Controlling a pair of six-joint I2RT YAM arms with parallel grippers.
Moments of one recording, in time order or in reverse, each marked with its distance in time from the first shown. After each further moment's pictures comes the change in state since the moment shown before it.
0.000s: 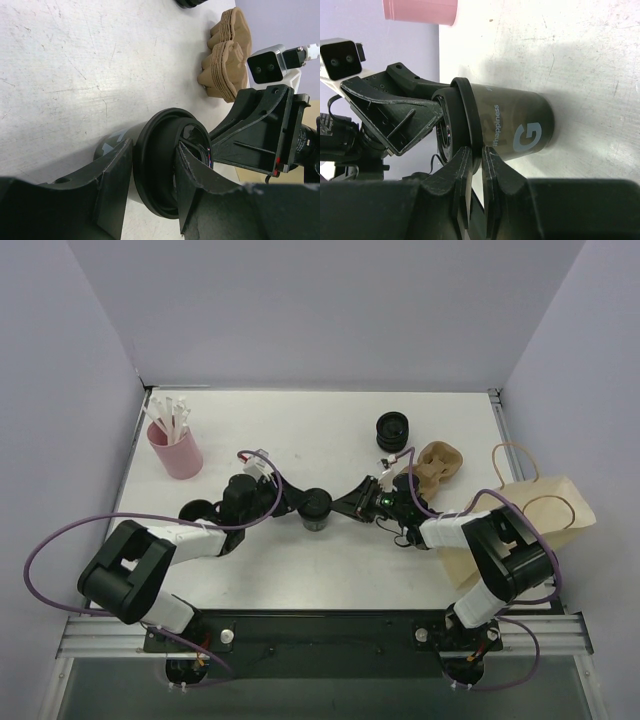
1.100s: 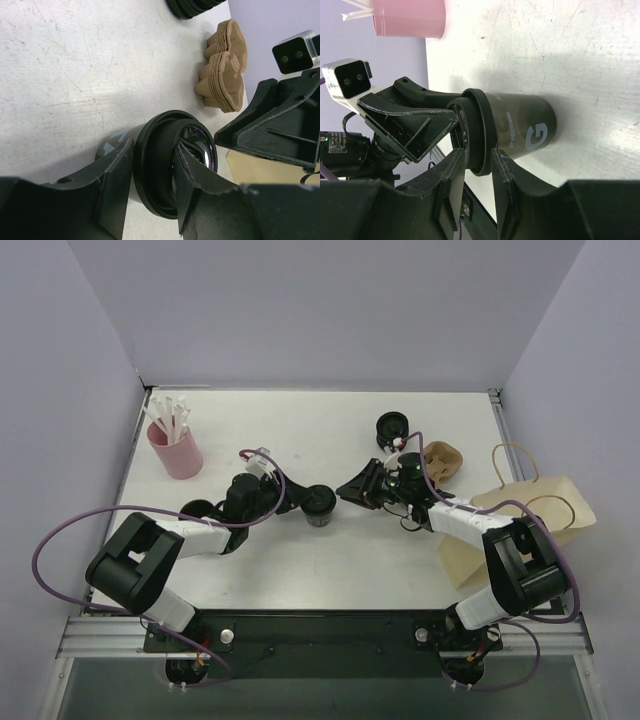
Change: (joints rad) left arm -0.010 0.064 0.006 0.085 -0.031 -0.022; right arm -0.056 -0.111 0.170 -0.379 -0.003 -0.082
